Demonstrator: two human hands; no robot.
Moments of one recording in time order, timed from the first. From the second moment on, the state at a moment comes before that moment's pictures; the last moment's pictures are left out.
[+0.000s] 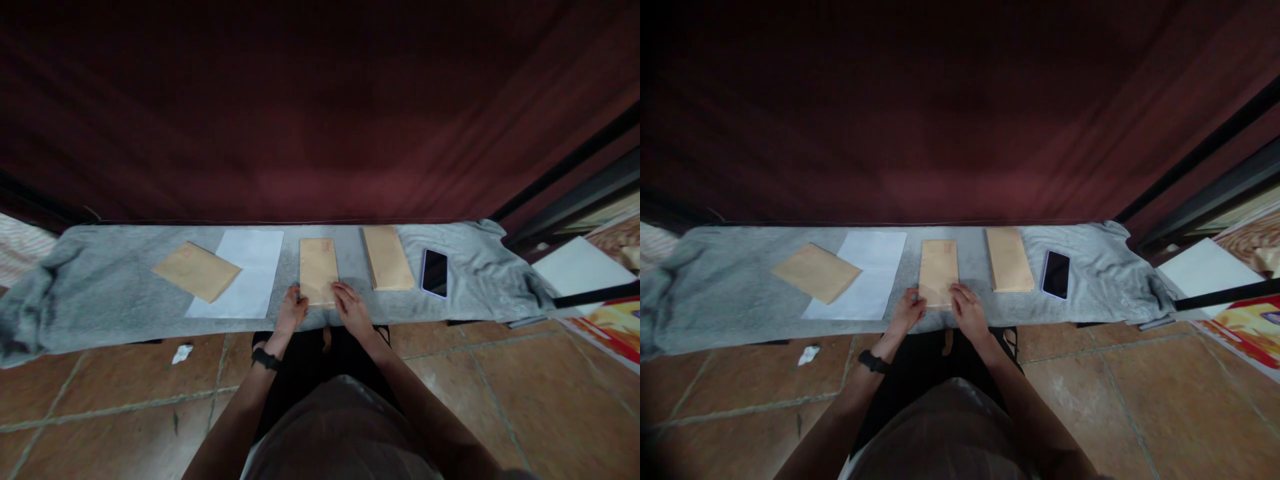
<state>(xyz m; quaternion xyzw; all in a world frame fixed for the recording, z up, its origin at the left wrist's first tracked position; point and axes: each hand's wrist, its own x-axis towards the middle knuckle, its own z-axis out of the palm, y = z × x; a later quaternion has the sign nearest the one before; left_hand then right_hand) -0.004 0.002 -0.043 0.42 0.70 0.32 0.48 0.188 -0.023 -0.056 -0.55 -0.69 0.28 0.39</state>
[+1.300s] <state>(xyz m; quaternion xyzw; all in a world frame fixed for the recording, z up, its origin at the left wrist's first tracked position) 0.001 -0.016 -0.069 0.82 0.46 0.24 0.25 0.183 0.064 -0.064 -0.40 -0.87 0.21 0.19</state>
